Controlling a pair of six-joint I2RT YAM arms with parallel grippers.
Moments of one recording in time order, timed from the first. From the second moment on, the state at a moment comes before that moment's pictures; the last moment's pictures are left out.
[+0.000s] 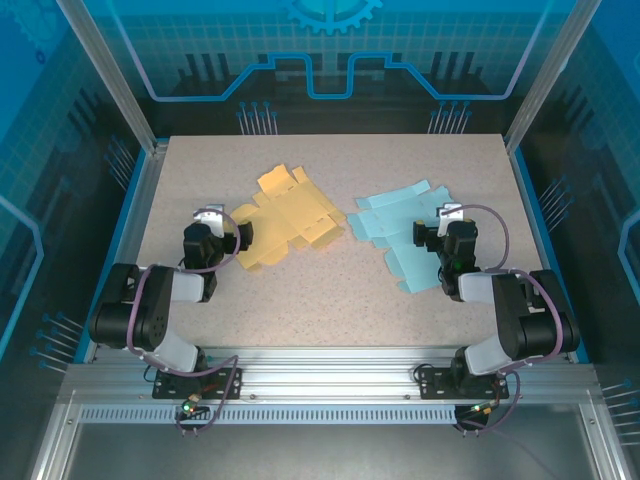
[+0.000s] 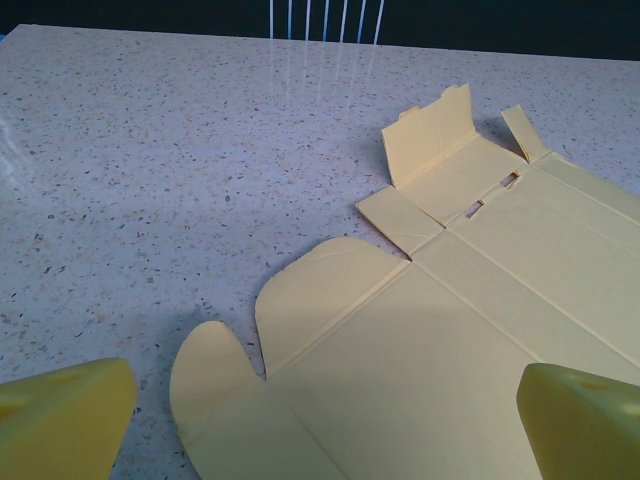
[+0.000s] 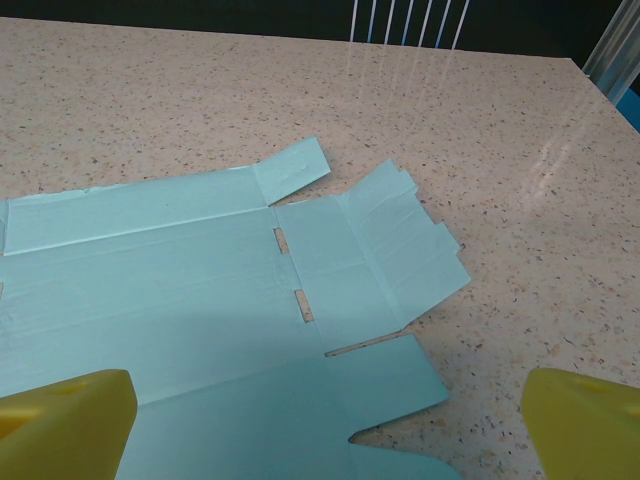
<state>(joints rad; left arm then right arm) -0.01 1.55 0.38 0.81 0.03 -0.09 0.07 1.49 0.41 0.69 0.15 -0.03</state>
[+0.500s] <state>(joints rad) -0.01 1.28 0.39 0.62 0.02 -0.10 0.08 1.44 0.47 0.52 0.18 -0.03</state>
